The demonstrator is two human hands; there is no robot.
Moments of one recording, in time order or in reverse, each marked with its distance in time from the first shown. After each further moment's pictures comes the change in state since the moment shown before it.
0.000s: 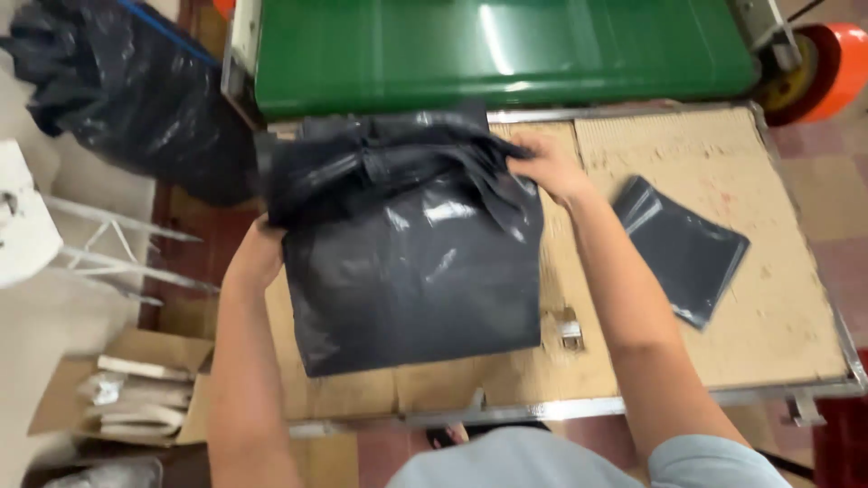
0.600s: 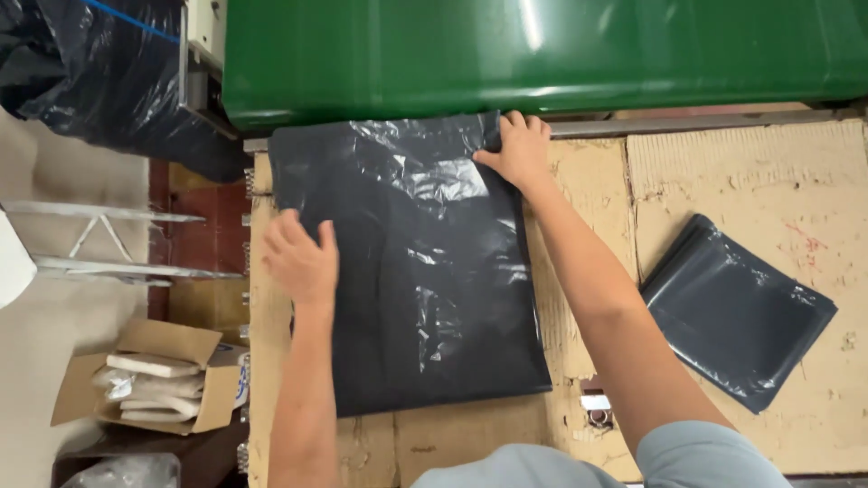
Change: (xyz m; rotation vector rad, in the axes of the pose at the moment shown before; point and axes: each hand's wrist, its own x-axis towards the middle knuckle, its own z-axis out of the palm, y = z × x) left_hand 0.092 -0.037 0.092 1.289 0.749 0.326; right_hand 0.157 0.116 0.052 -1.172 0.038 -0.023
